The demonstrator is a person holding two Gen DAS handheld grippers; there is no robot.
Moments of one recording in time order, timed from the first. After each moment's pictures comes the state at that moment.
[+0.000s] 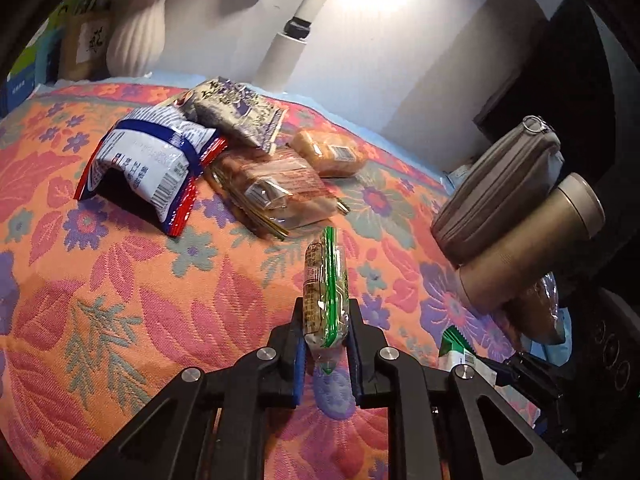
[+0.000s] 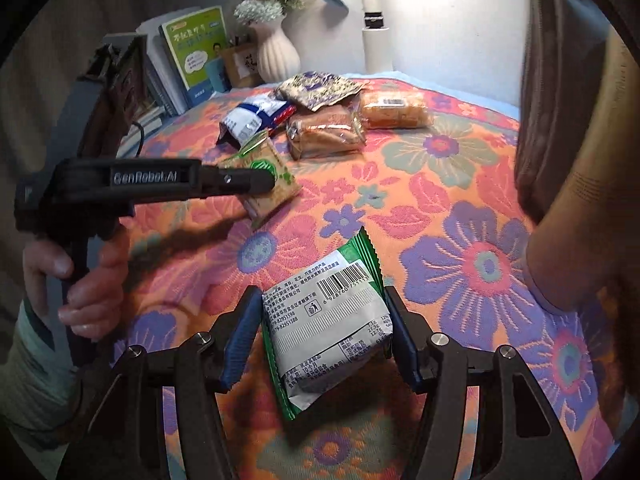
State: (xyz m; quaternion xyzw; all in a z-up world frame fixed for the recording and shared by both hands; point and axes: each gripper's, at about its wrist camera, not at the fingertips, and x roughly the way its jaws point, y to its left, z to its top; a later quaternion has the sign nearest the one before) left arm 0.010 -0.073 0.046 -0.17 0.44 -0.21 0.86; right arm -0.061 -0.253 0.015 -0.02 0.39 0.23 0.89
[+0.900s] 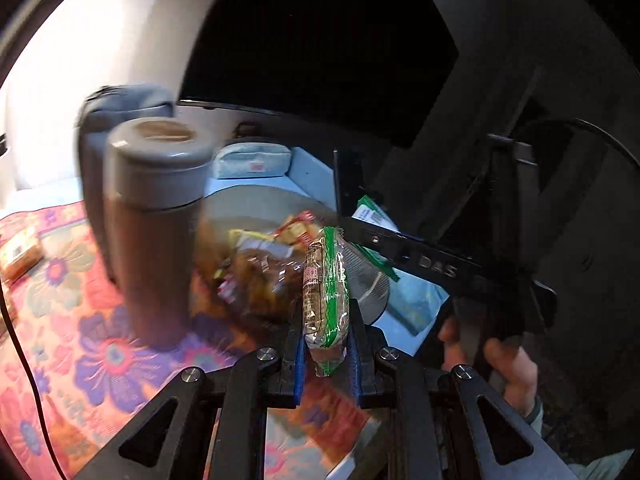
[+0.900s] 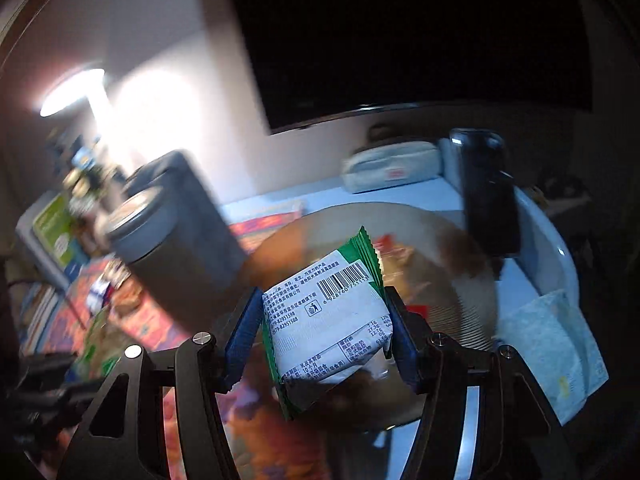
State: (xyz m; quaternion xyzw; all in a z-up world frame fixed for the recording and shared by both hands) left arm -0.068 -0.356 0.174 -0.06 0.38 -0.44 0.81; right arm -0.114 -0.539 0.107 0.16 0.29 -0.05 0.94
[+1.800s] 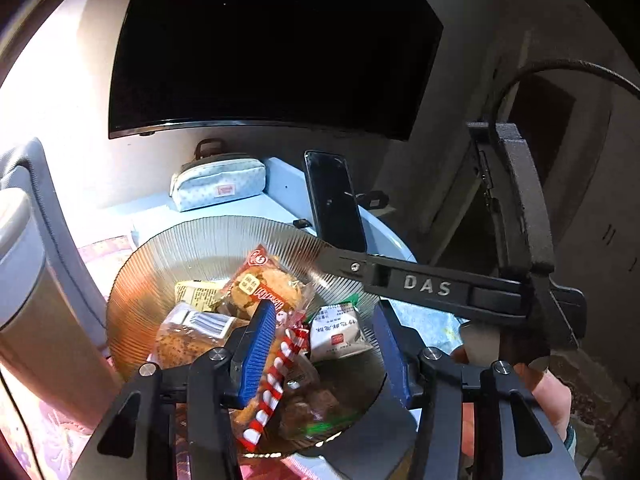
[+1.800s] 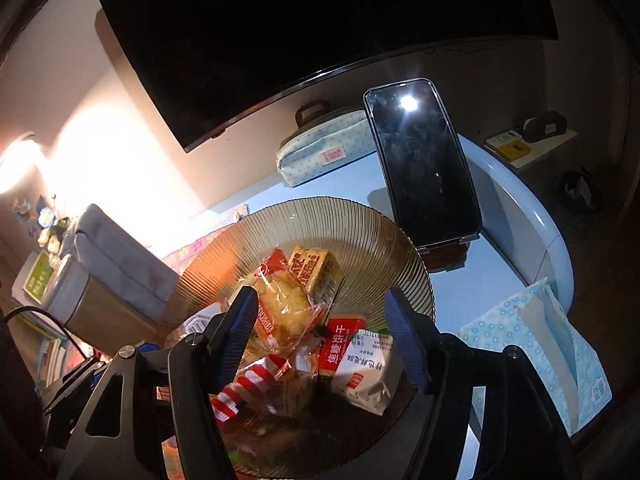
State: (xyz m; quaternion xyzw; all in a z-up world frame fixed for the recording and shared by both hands) left arm -0.046 -0.459 0.163 0.00 0.34 -0.44 0.83; right arm -0.096 -0.613 0.086 0.24 0.31 -0.06 0.92
